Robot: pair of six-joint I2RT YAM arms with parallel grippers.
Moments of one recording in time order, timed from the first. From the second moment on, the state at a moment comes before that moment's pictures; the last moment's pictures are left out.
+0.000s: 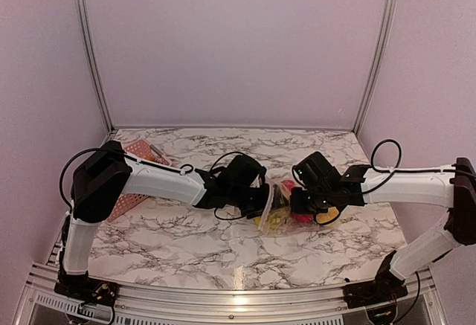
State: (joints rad) left arm -1.05 2.17 1.49 0.06 0.21 -1.01; right arm 0.81 1.41 0.84 -0.43 0.22 0.70
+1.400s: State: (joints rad) left arm -1.04 1.91 1.19 0.11 0.10 -0.93; right arm 0.81 1.31 0.84 -0.46 0.23 0.71
